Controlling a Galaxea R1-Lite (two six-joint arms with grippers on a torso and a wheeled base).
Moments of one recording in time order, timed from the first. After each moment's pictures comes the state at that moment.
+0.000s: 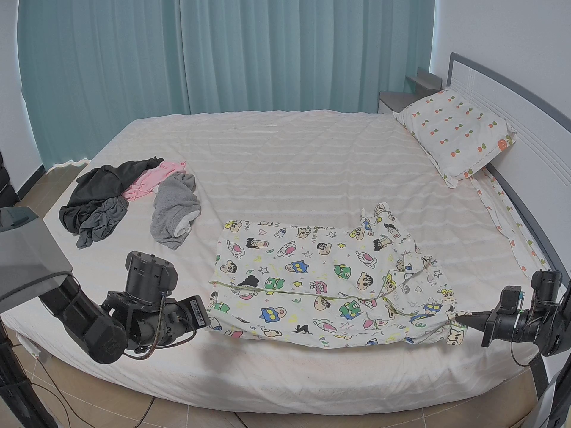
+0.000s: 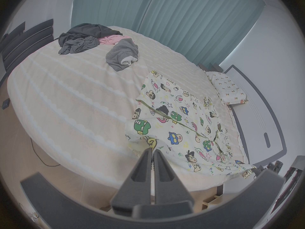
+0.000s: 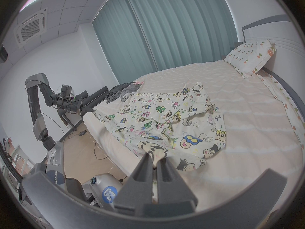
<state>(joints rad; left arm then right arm) -0.39 1.97 -0.54 -0.69 0.07 -0.68 -0.24 2.05 -0.13 -1.25 0.83 -0.23</state>
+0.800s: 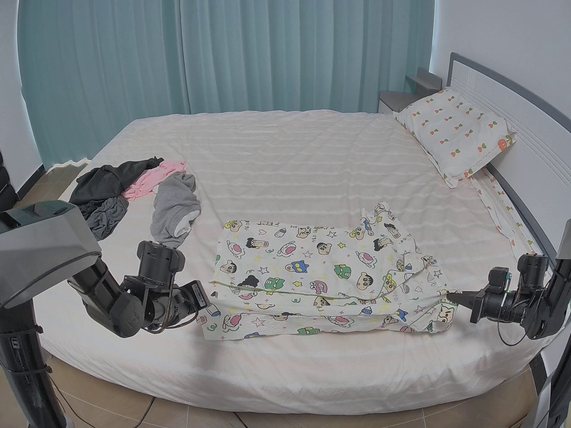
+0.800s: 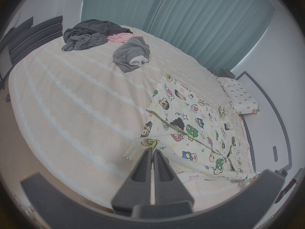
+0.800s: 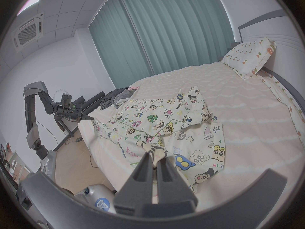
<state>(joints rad) -0.30 2.15 -0.74 -0.63 0.07 -0.68 -0.20 2.16 -0.34 -1.25 0.78 -0.11</state>
